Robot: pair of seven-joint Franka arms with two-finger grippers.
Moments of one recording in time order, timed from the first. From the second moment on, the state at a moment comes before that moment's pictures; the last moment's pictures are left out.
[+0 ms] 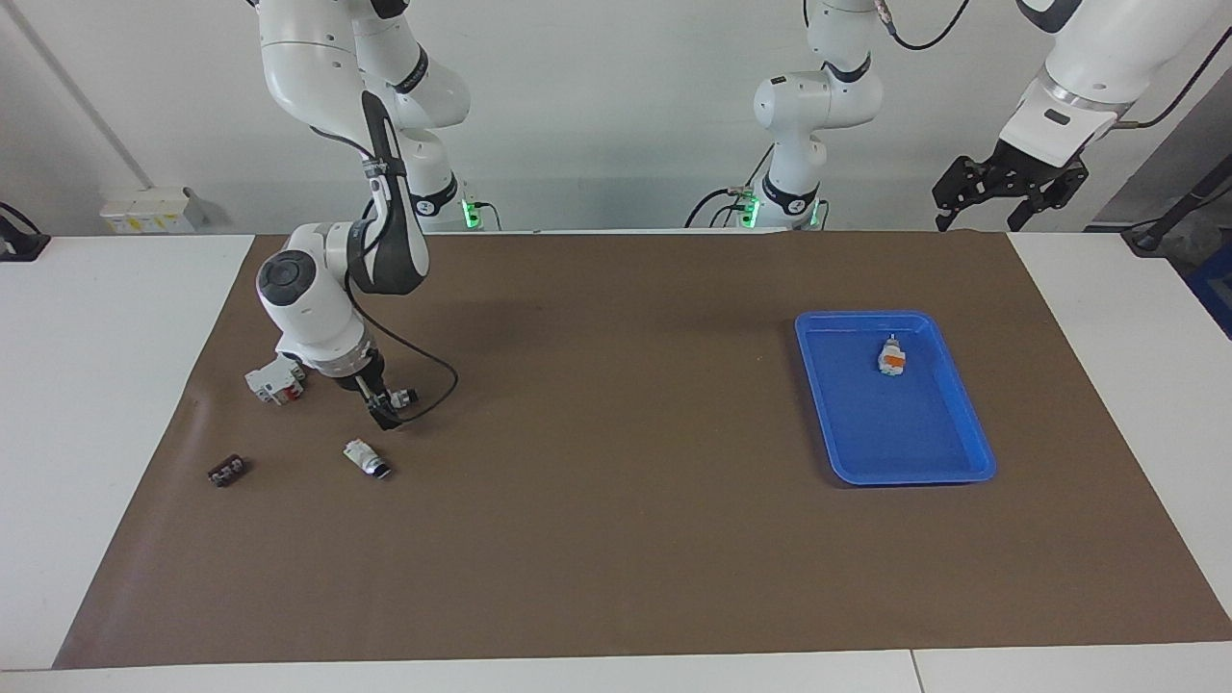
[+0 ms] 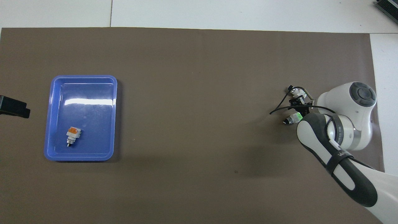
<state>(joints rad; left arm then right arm) 0.03 -0.04 -0.05 -1.52 0.02 1.42 0.09 0.01 0.23 -0.01 -2.15 0.05 2.33 1.03</state>
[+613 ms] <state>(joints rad) 0.03 -0.04 -0.05 -1.52 0.02 1.42 0.09 0.00 0.22 -0.01 -2.14 0.20 2.31 1.04</state>
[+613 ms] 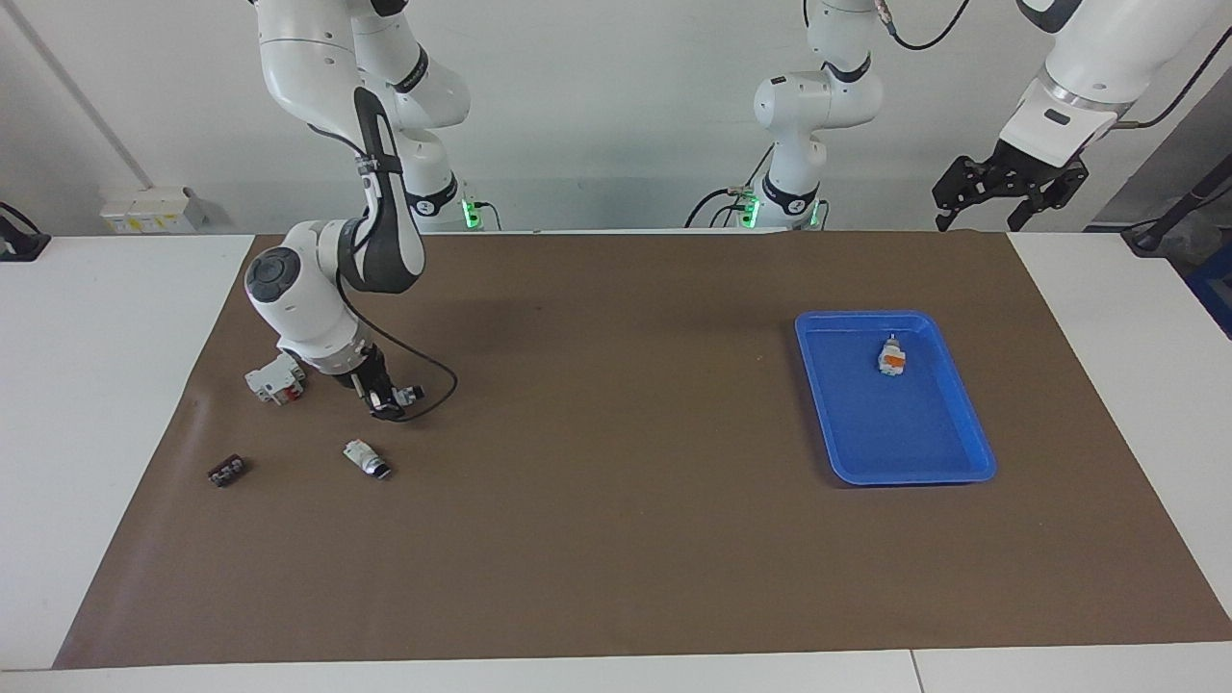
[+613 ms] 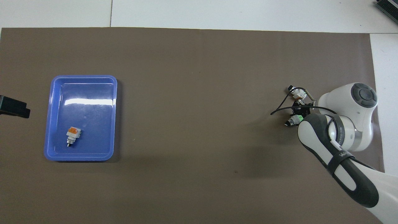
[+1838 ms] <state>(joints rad) 0.03 -0.04 -0.05 -1.52 0.02 1.42 0.09 0.20 0.19 0.30 -1.85 1.18 2.34 1.25</state>
